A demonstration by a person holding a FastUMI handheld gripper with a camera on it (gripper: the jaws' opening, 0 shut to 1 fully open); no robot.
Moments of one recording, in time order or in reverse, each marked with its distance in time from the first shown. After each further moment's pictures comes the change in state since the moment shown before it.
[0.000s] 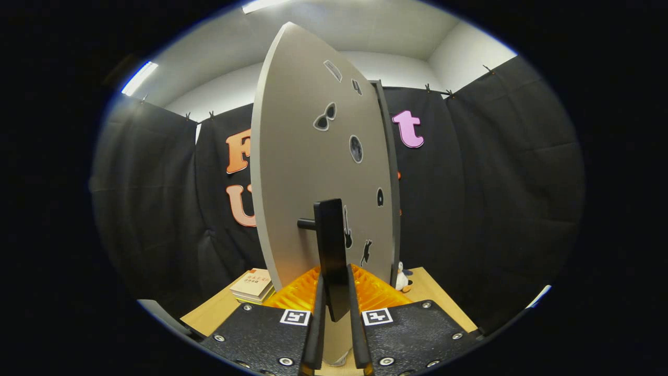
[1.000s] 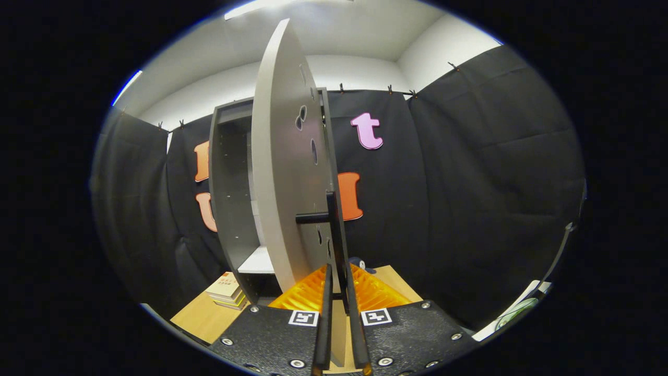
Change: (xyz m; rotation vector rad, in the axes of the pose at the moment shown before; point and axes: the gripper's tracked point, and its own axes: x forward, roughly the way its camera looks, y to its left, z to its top) arm -0.012 -0.063 -0.002 0.048 -0.012 -0.157
